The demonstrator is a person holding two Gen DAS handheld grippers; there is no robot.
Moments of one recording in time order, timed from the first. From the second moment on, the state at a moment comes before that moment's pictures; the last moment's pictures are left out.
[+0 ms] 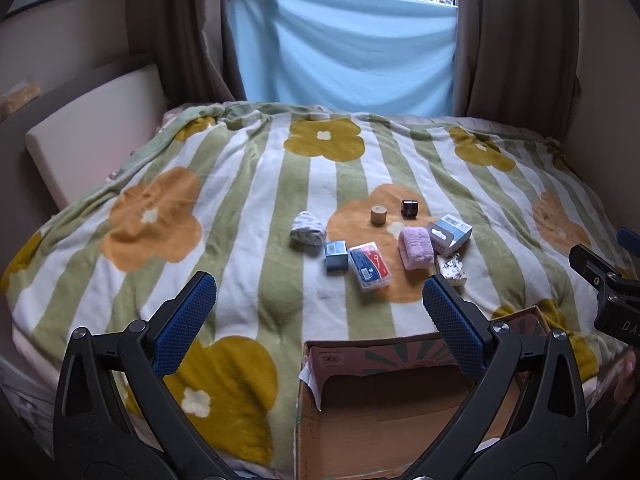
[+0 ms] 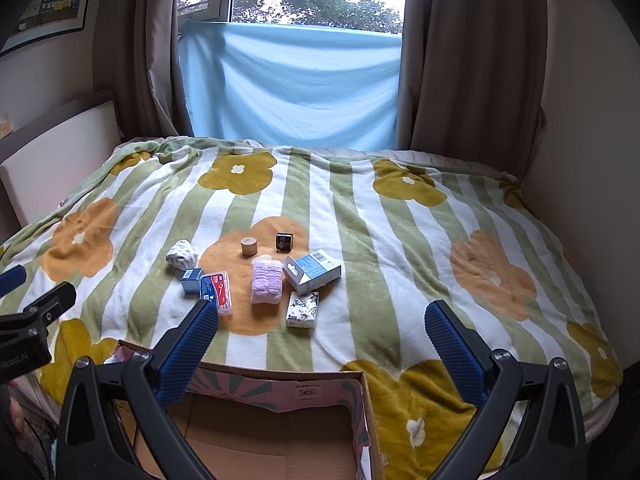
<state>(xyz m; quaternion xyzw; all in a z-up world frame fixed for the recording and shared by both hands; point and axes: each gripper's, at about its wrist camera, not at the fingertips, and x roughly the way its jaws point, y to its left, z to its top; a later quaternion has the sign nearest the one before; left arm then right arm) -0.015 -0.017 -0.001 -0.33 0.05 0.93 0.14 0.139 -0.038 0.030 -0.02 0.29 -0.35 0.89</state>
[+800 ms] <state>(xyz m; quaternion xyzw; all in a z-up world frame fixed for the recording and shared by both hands) -0.228 0.019 -0.075 -0.45 0.11 0.85 0.24 0.264 -0.181 -0.003 -0.07 0.45 -0.23 0.86</state>
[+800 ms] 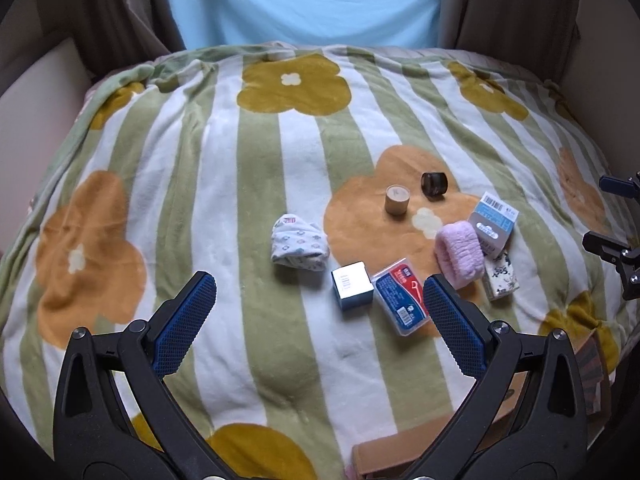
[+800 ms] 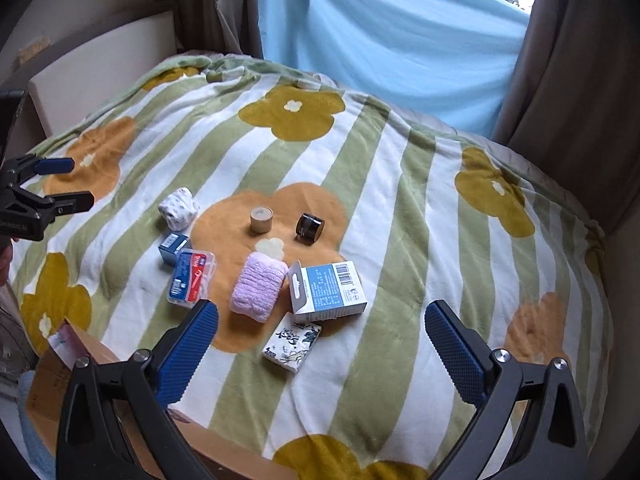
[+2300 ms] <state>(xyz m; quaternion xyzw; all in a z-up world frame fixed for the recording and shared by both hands) -0.346 0.060 -0.217 -0.55 0.10 0.80 0.23 0.329 -0.282 -0.128 0.02 0.52 -0.28 0.81</state>
